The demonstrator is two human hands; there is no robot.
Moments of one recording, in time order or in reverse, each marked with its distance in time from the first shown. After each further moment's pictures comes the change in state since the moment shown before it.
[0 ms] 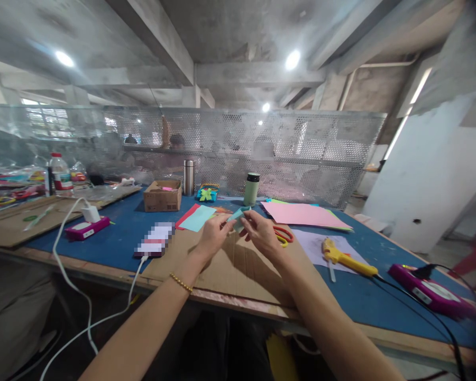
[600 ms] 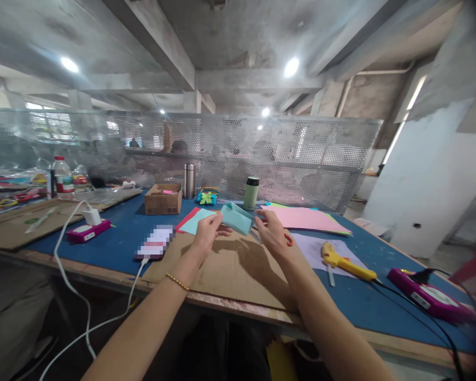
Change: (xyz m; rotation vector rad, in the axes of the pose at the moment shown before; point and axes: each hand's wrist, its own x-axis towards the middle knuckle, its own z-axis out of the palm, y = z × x) left_hand 0.009 0.010 -0.006 -0.703 0.159 -0.471; right_hand 0.008 0.007 -0.024 -0.172 0.307 0.089
